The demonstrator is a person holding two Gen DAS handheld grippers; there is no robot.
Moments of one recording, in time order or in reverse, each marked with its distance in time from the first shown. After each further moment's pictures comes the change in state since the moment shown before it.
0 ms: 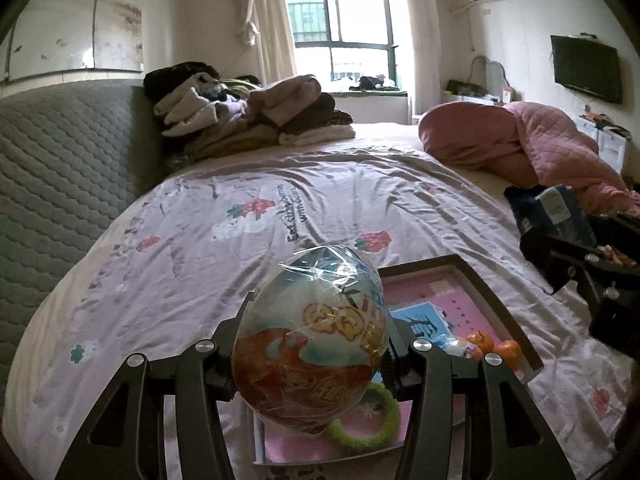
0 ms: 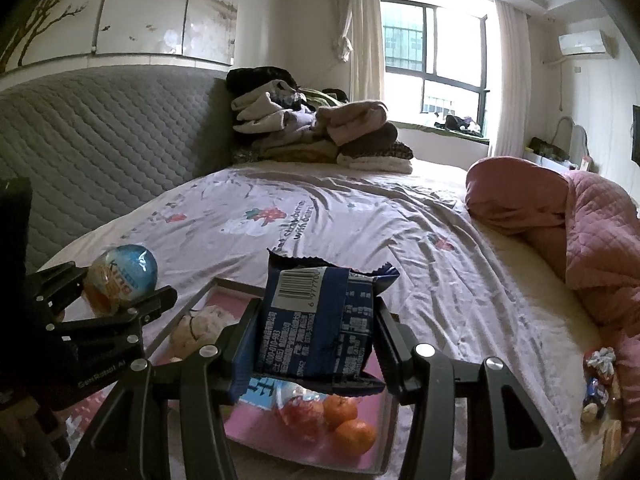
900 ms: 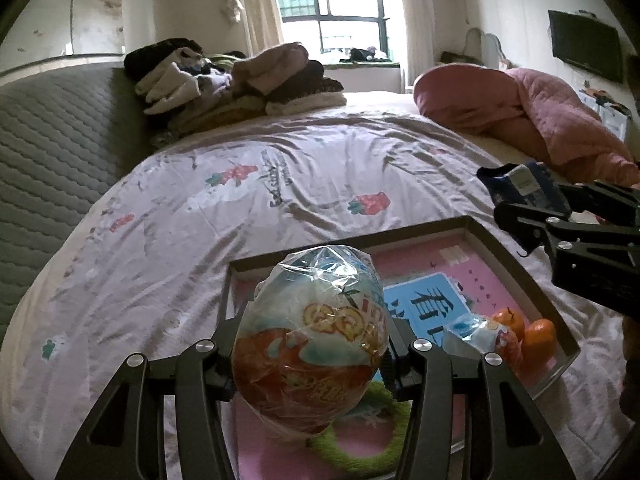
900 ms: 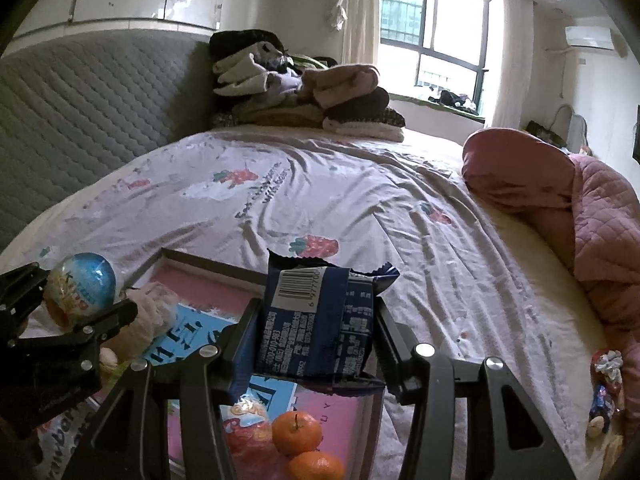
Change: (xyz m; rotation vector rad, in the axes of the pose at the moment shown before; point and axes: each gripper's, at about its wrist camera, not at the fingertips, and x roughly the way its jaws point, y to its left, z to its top) left arm 0.068 -0.015 -0.023 0.040 0.101 -0.020; right arm 0.090 -0.024 -0.016 -0.021 0.128 -0.041
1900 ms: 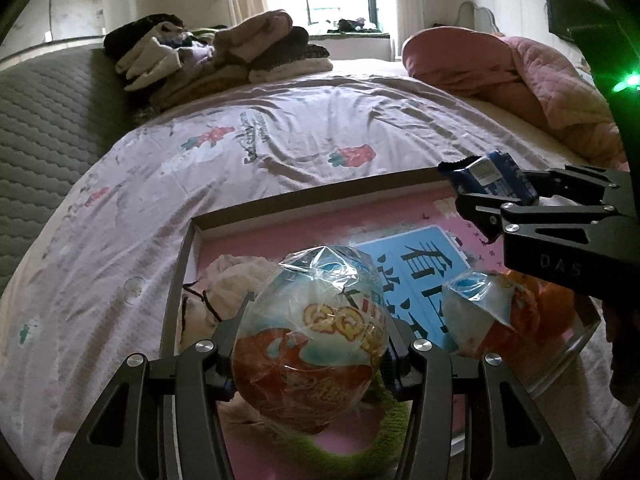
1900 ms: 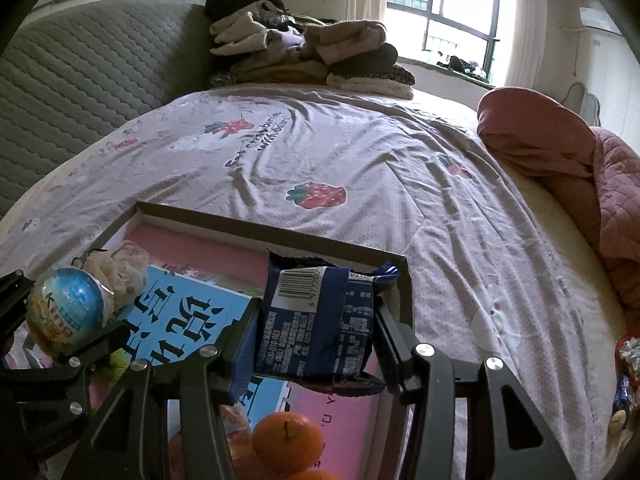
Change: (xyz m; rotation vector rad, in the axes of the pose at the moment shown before) left arm 0.034 -0.017 -0.024 0.026 0.104 -0.034; right arm 0.054 -0.004 -0.023 0.000 0.128 0.016
